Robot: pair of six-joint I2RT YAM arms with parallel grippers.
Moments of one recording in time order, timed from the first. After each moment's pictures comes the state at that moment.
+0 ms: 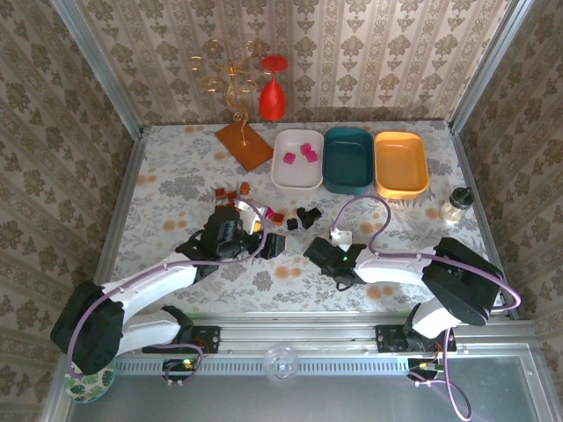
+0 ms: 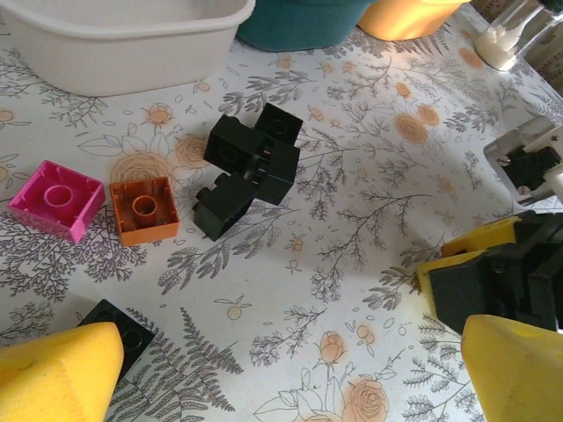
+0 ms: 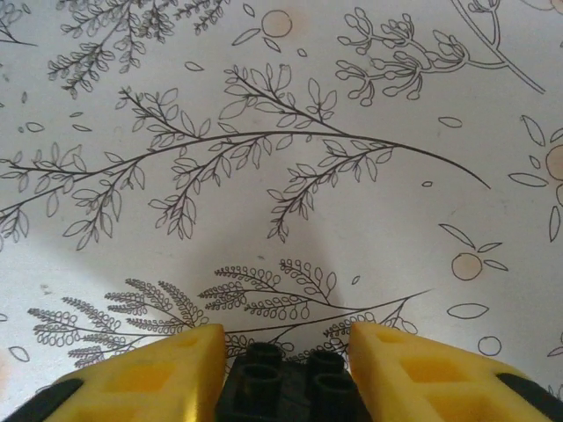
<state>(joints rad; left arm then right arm) -0.71 1.15 0.52 0.07 0.24 -0.29 0.91 1.51 0.67 -0.40 0.48 0.97</state>
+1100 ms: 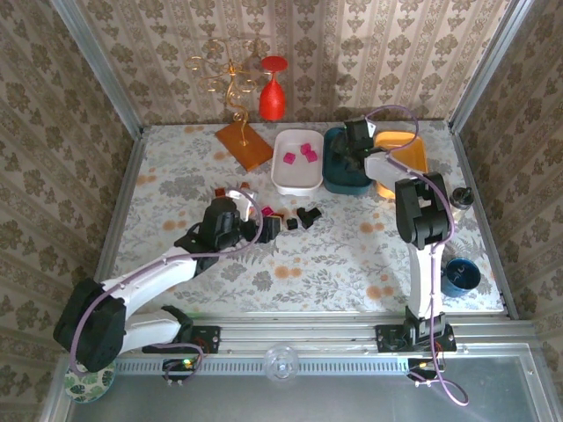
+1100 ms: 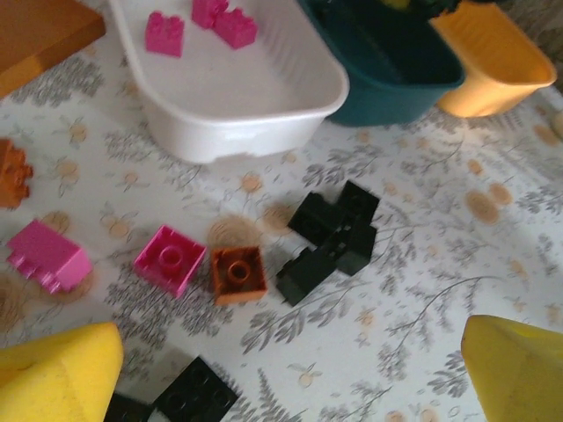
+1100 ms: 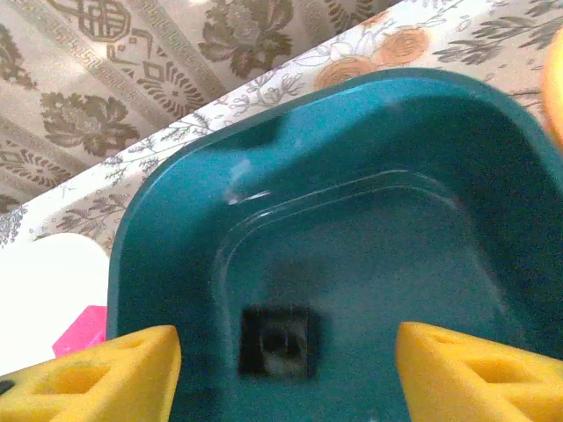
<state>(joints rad) -0.65 1.17 0.56 0.11 0.10 -0.31 0.22 2.14 1.60 -0.12 0.20 0.60</state>
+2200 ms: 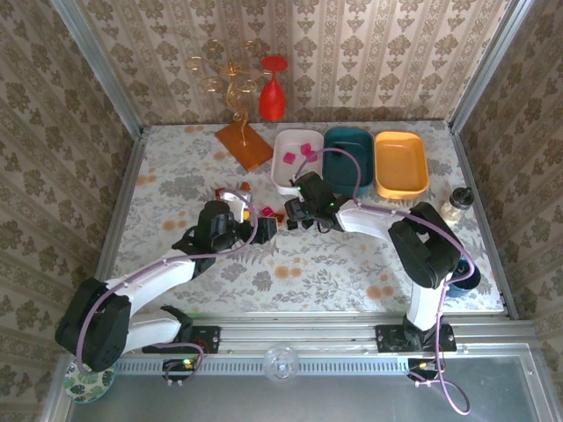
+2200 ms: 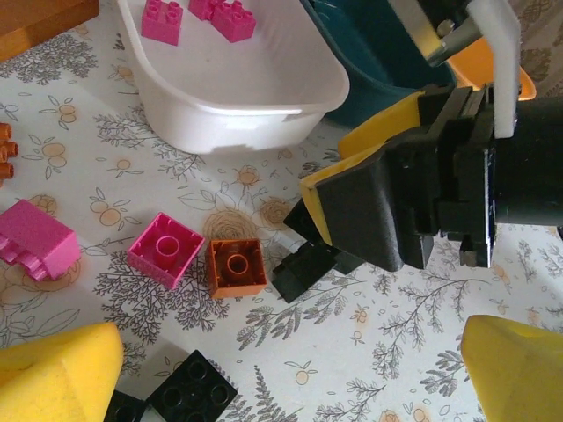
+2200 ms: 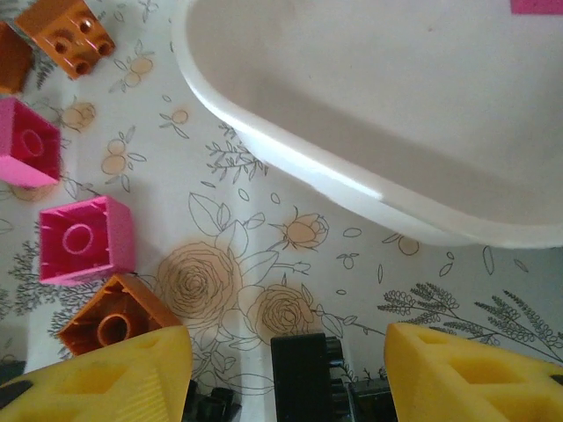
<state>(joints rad) -0.60 1.18 0.51 0.19 0.19 -0.35 0.63 1.85 1.13 -0.10 0.15 0.21</state>
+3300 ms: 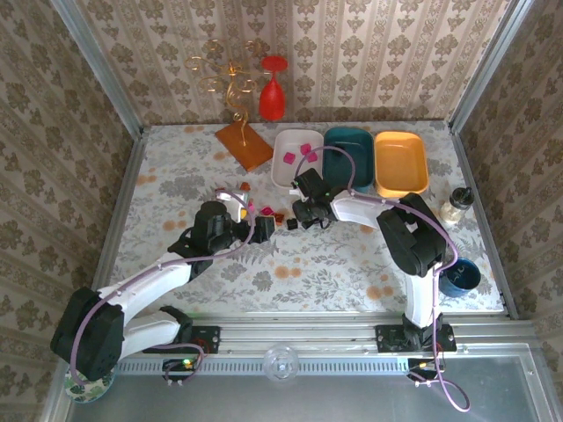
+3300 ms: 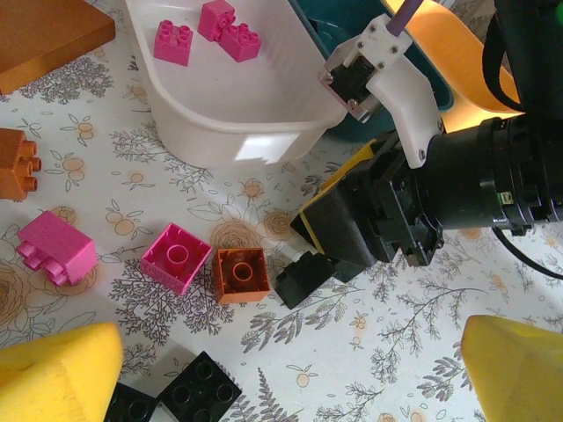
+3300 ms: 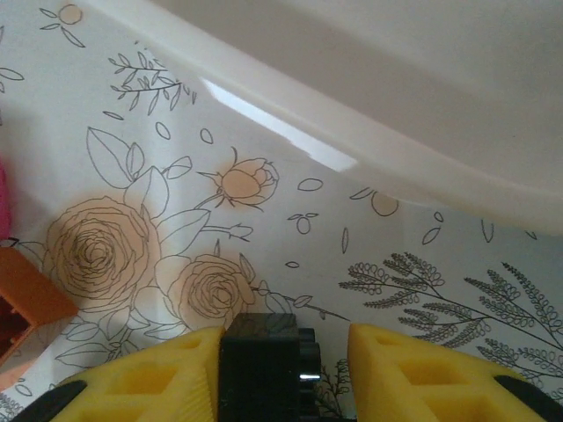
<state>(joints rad) -0.60 1.12 0.51 0.16 0.17 -0.35 0.59 1.96 1.26 -0.29 0.12 0.17</state>
